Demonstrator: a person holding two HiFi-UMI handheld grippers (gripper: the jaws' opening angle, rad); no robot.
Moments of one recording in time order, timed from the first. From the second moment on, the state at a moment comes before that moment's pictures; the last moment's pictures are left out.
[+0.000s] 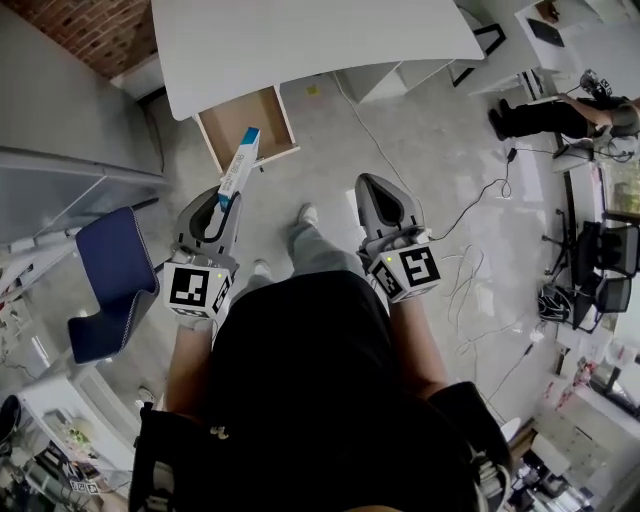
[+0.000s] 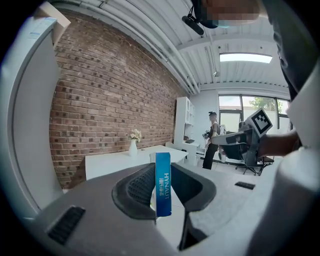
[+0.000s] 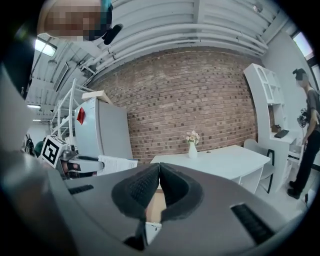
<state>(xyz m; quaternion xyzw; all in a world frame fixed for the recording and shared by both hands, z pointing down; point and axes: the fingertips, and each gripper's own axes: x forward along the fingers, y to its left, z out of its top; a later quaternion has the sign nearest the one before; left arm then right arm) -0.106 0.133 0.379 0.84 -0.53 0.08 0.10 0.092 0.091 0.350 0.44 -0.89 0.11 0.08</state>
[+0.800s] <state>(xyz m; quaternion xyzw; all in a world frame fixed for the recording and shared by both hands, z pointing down) -0.072 0.038 0.418 0.79 -0.58 0.14 0.15 0.098 -0.038 0.371 0.34 -0.93 0.14 0.09</state>
